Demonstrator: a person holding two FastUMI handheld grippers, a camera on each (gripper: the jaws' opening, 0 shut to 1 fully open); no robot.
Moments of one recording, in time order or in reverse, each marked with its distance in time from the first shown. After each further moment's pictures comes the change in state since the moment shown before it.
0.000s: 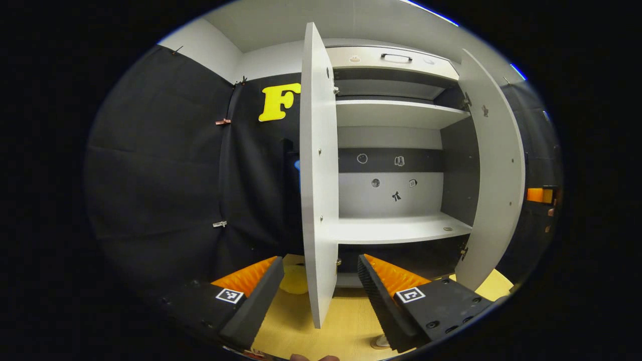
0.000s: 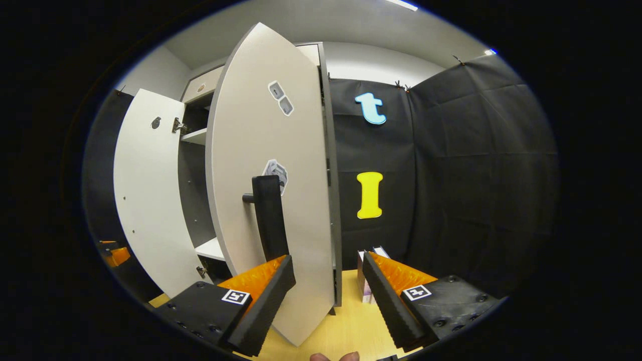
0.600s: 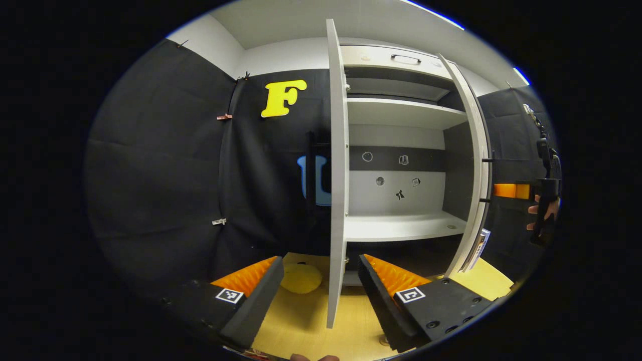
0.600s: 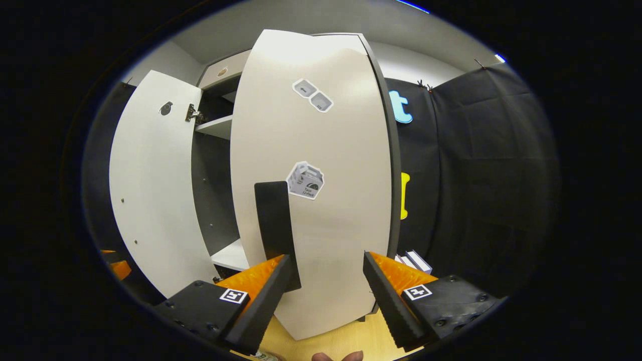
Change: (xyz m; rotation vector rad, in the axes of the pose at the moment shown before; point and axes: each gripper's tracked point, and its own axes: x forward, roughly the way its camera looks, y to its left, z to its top) left arm 0.008 0.035 -0.006 -0.015 0.002 -0.024; right arm 0.059 0.092 -0.003 -0.028 -0.007 0.037
